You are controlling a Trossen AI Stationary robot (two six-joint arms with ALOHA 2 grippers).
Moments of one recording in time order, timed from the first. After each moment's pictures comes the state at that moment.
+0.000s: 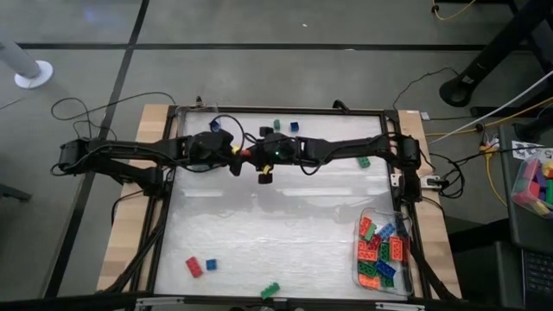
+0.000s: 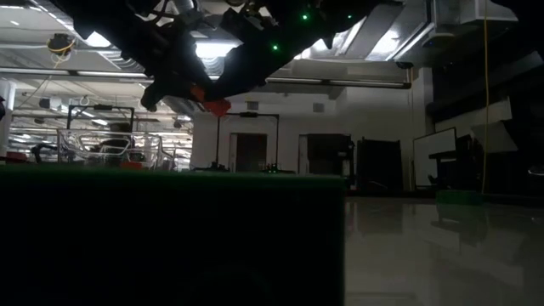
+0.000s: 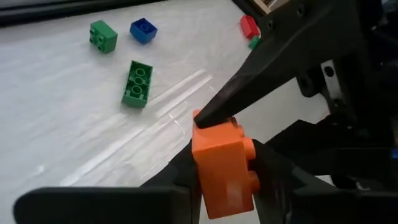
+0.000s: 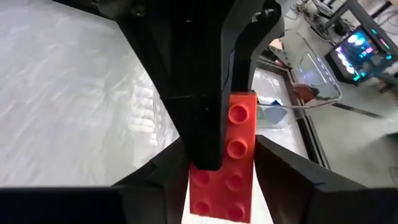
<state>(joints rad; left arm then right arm) 0.18 1.06 0.65 -0.12 -0.18 -0.67 -0.08 1.98 1.55 -0.07 0.13 -0.38</state>
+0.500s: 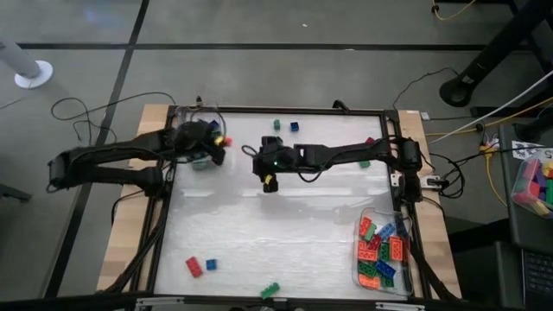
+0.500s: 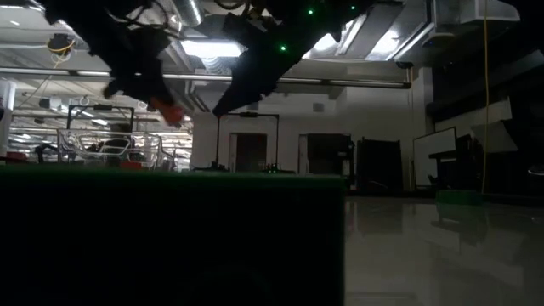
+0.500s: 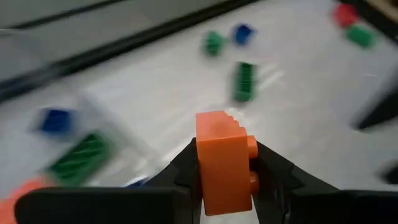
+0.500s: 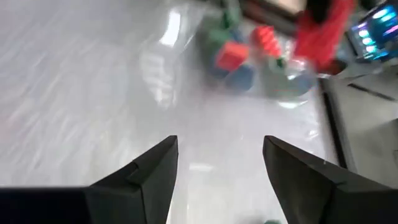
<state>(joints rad) 0.34 0.85 0.66 -0.51 -0.29 -0.49 -0.04 1.98 1.55 -0.22 0.18 -0.37</state>
